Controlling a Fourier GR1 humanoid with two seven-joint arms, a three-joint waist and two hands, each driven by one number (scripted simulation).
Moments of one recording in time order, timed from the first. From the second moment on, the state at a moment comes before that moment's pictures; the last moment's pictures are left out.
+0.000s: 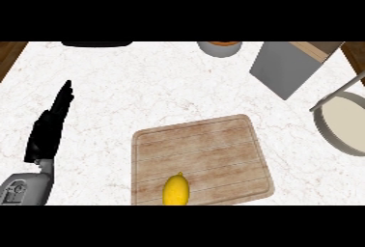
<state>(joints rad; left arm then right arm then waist) -0.16 0.31 0.01 -1.44 -0.12 0.13 0.07 -0.56 -0.76 -0.29 -1.29 0.66 0.27 0.29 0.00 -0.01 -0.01</state>
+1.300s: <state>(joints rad) -0.12 0.28 0.04 -1.48 -0.15 0.11 0.07 -0.43 -0.86 -0.75 -1.28 0.31 0.32 0.34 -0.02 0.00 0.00</state>
